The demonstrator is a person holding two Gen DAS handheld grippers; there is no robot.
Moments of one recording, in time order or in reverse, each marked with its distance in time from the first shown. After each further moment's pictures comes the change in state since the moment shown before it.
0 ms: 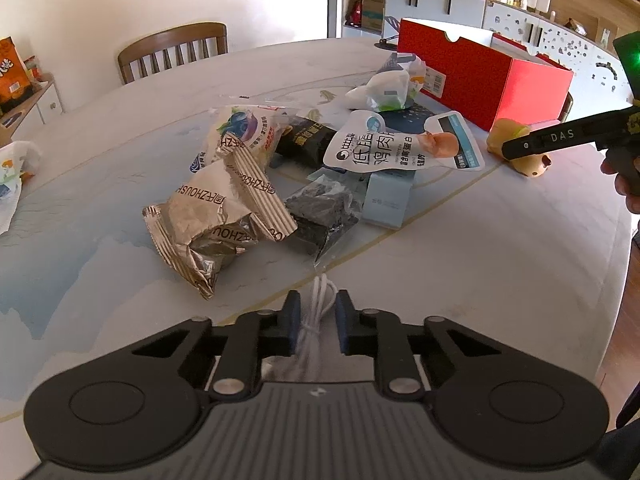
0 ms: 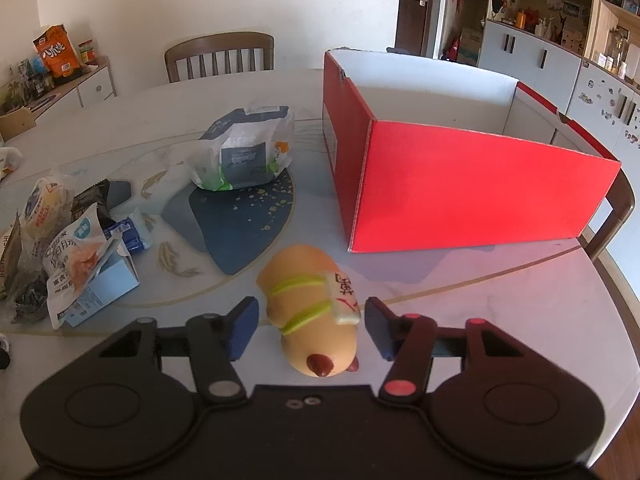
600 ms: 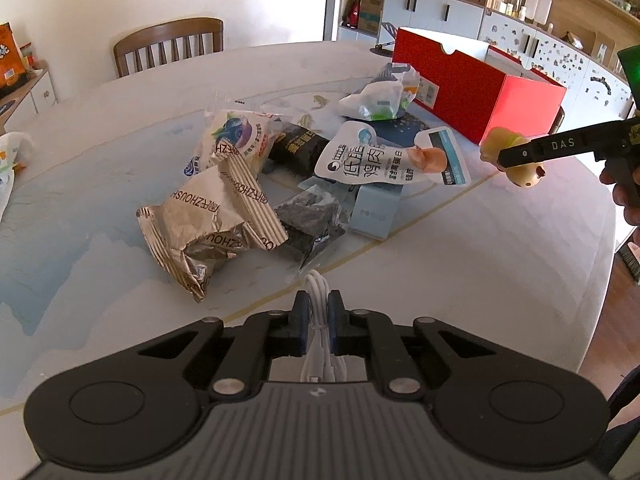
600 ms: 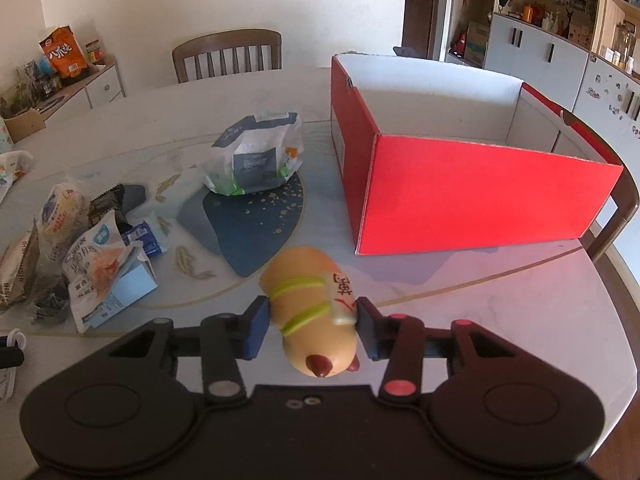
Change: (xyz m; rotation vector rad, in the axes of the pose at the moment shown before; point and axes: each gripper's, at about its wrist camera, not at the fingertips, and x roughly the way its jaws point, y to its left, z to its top) left arm -0.008 0.002 0.007 -0.041 -0.001 -0.046; right arm -0.015 0.000 0.008 0.036 0.020 0.010
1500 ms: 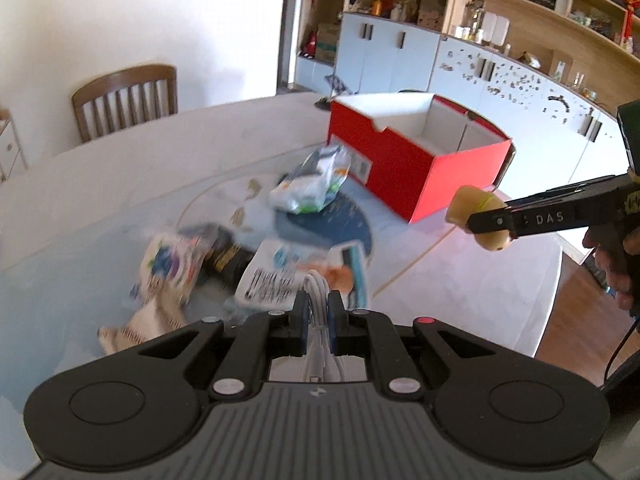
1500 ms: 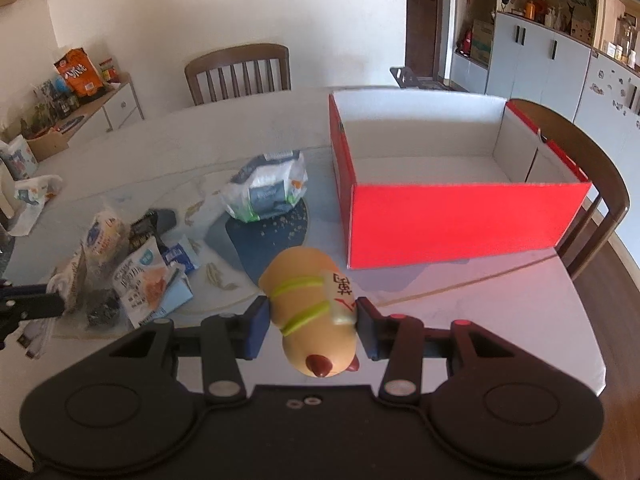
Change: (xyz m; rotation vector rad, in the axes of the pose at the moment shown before) left arm -0.031 -0.048 0.085 0.064 -0.084 -0.114; right arm -0.065 -0.015 0.021 0.078 -0.012 0.013
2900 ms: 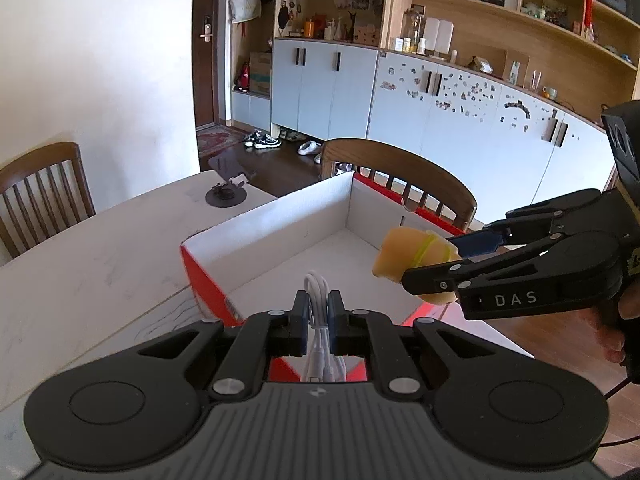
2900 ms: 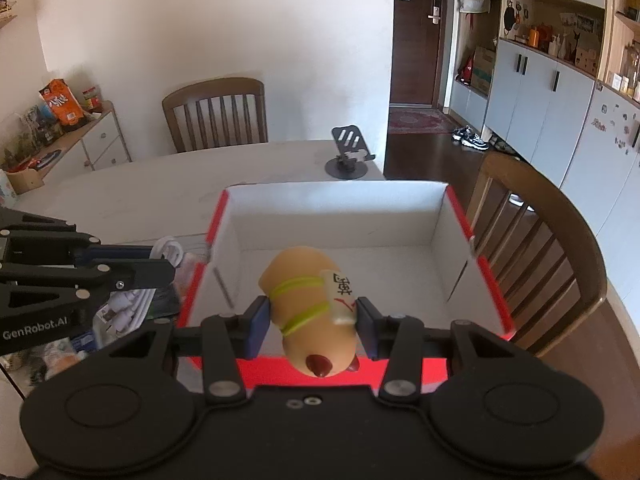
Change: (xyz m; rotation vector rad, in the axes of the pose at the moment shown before) left arm 0.145 -0.130 0.182 0.135 -0.060 -0.111; right arm 0.009 -0.136 0.101 0.015 -0.056 -0.050
